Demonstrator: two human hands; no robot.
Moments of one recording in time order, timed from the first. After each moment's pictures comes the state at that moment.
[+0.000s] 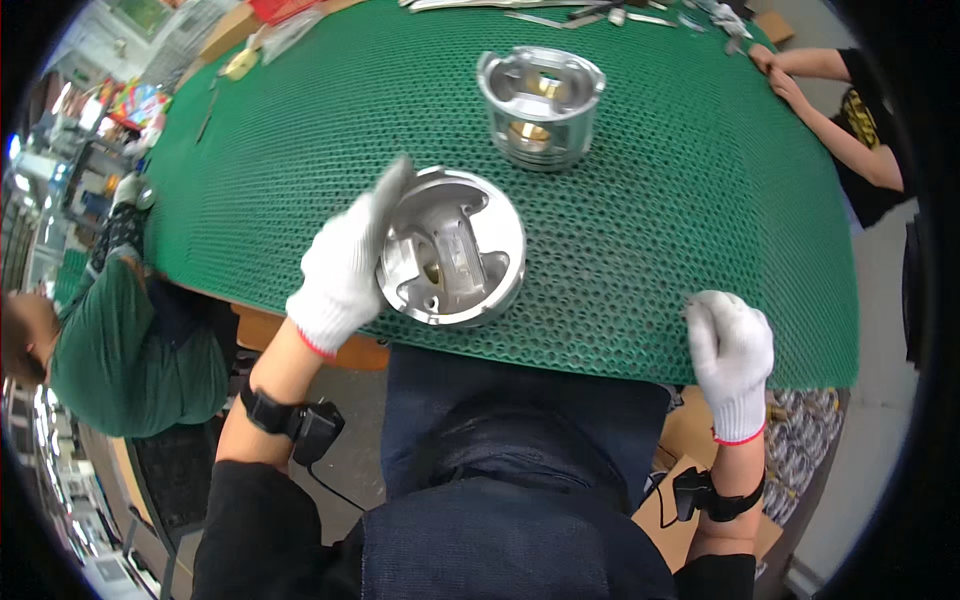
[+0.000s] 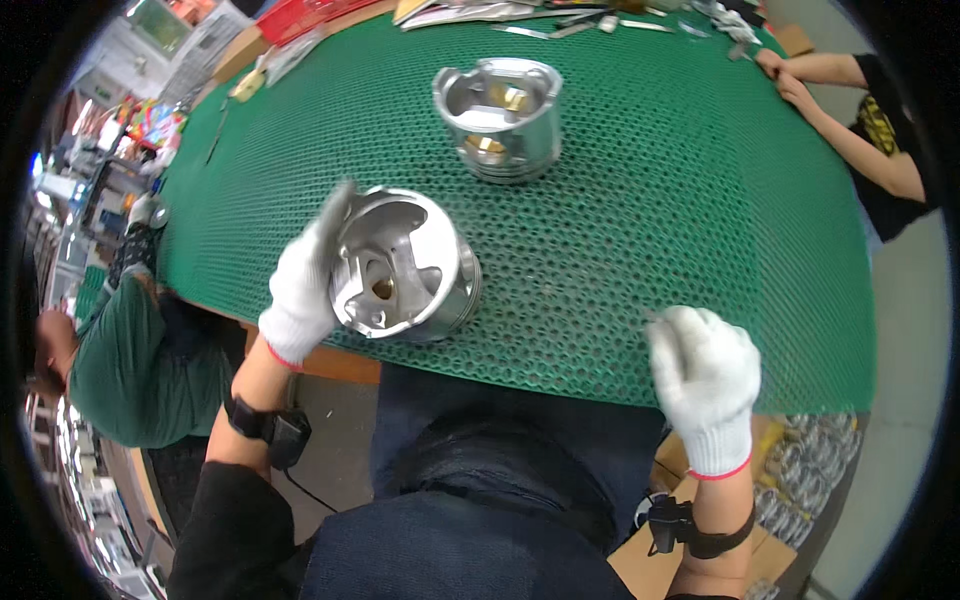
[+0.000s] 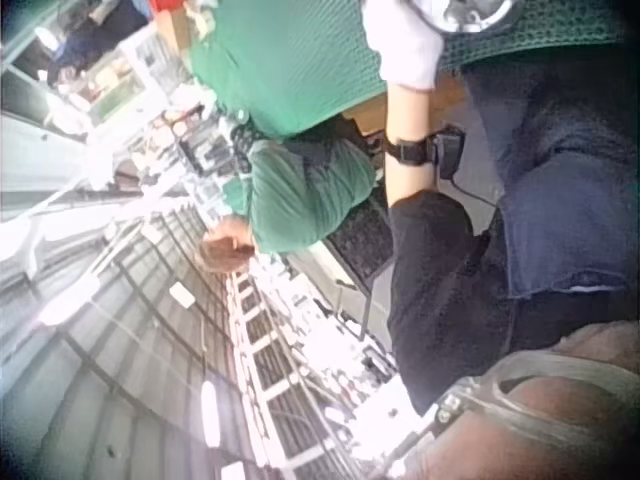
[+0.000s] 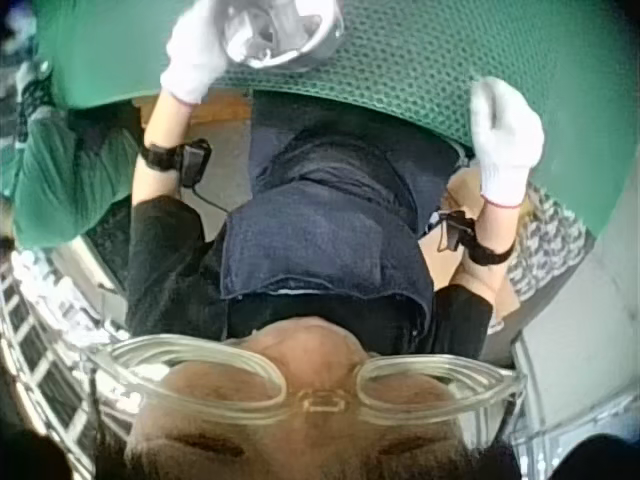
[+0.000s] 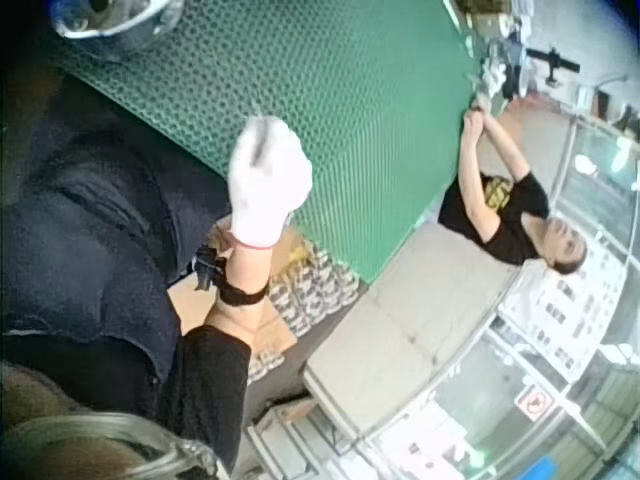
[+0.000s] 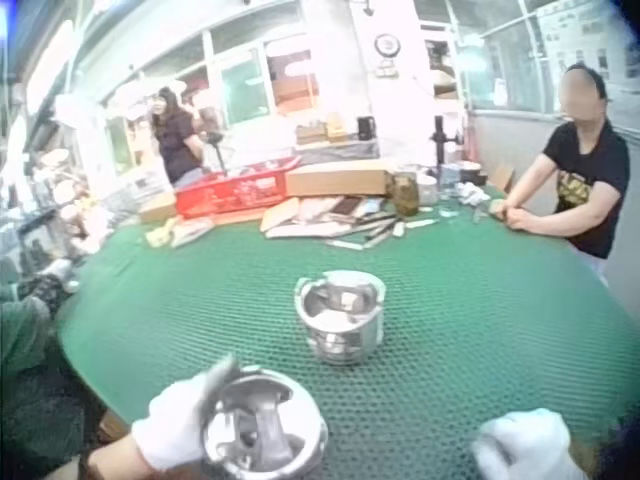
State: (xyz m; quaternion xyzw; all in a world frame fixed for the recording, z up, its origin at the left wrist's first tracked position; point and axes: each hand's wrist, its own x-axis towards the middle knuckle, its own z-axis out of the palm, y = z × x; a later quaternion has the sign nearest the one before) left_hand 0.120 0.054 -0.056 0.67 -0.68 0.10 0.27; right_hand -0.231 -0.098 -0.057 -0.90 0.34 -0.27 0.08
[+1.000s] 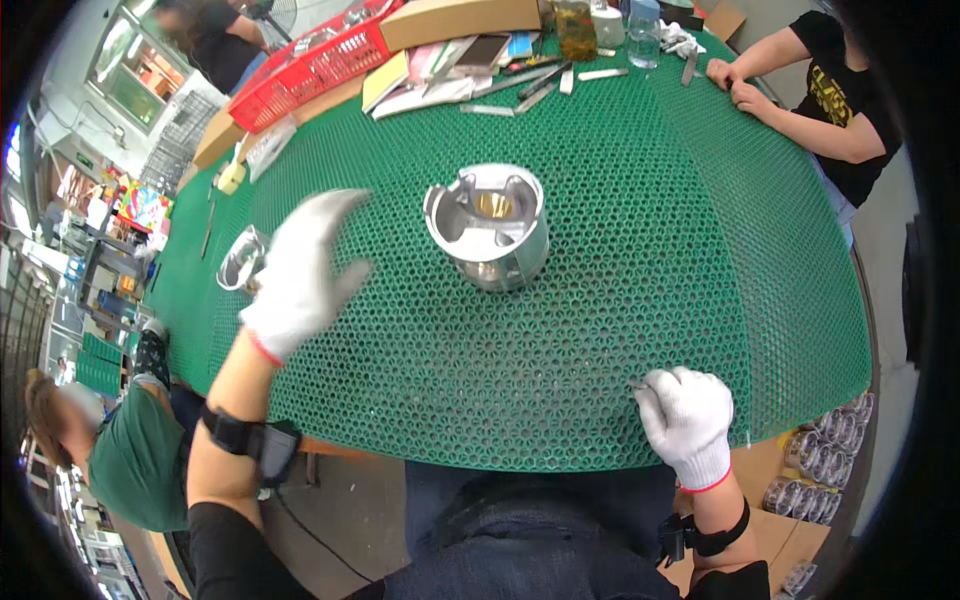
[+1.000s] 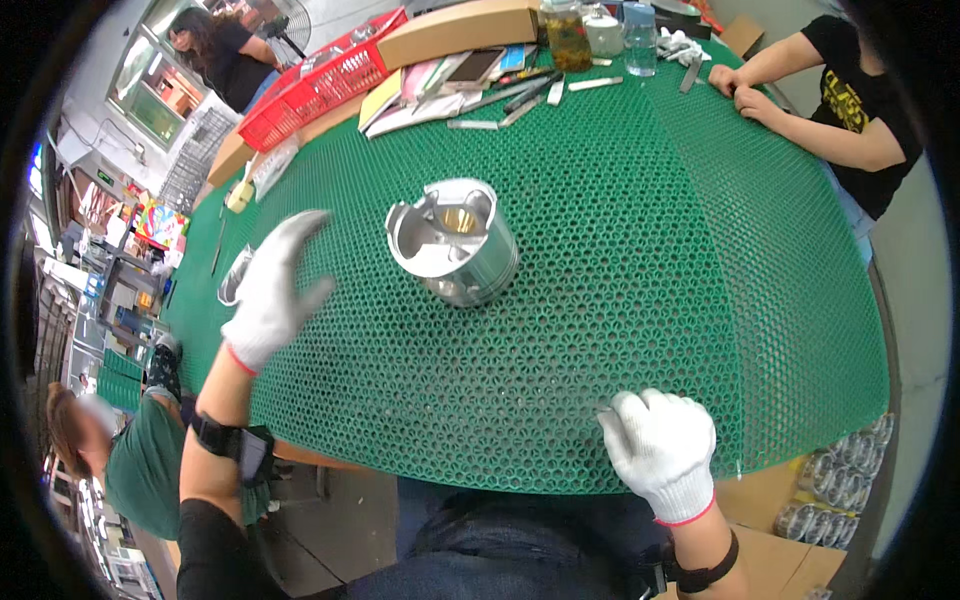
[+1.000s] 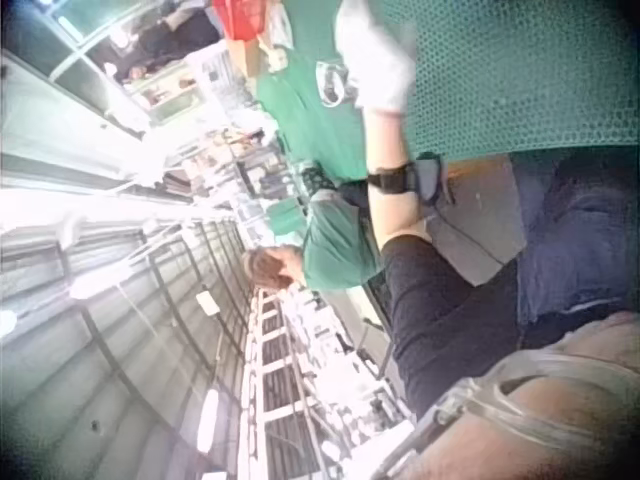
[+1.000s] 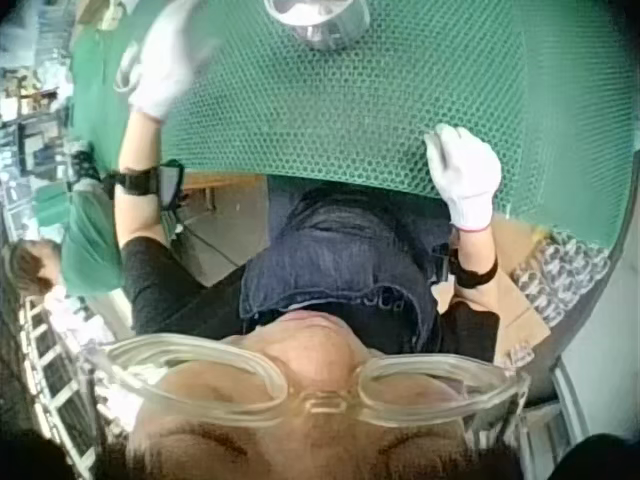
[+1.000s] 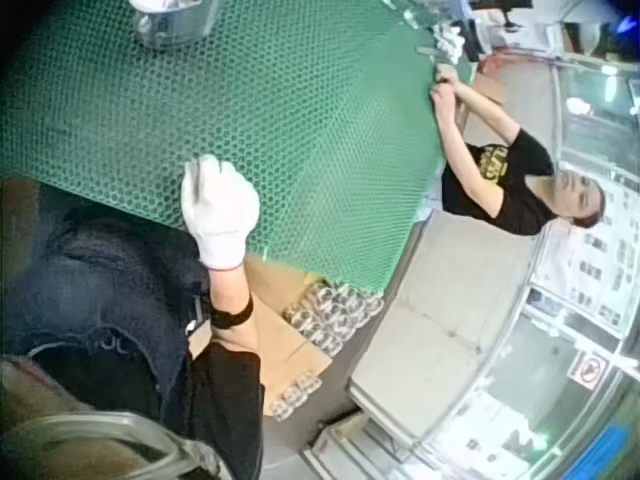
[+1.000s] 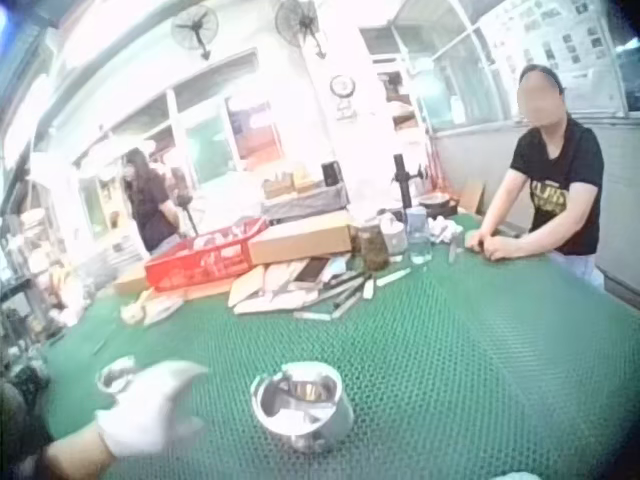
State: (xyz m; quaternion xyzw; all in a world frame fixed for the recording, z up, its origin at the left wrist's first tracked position) left_hand 0.168 -0.044 0.030 0.68 -0.71 0.16 0.12; right_hand -0.224 -0.113 -0.082 -0.90 0.35 -0.24 0.06
